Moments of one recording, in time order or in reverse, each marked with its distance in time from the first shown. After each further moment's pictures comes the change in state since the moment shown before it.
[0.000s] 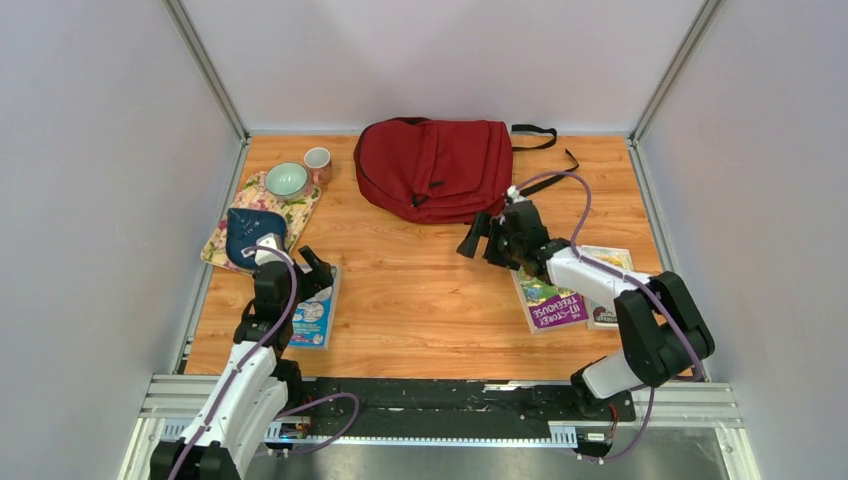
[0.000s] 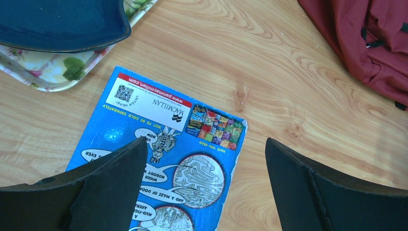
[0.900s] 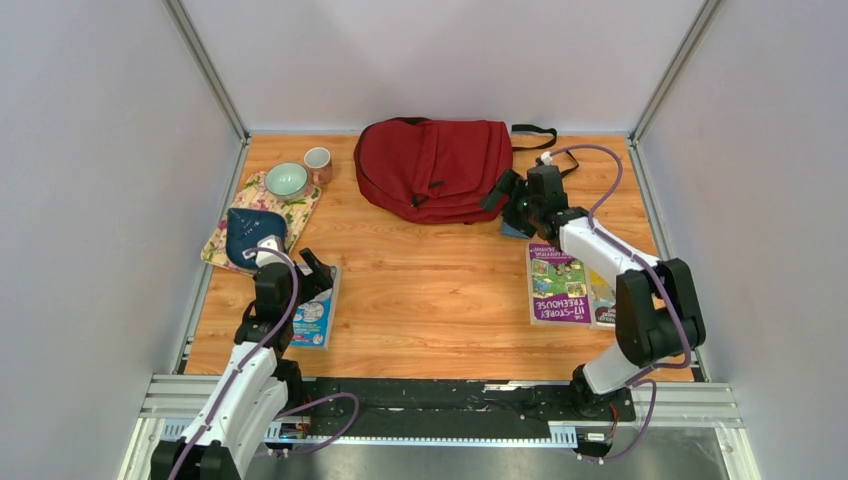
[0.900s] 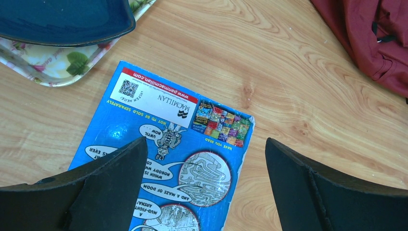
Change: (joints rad) left arm 0.000 0.000 -0.016 0.002 -0.007 0.011; right arm -0.152 0.041 0.149 -0.063 0.034 0.063
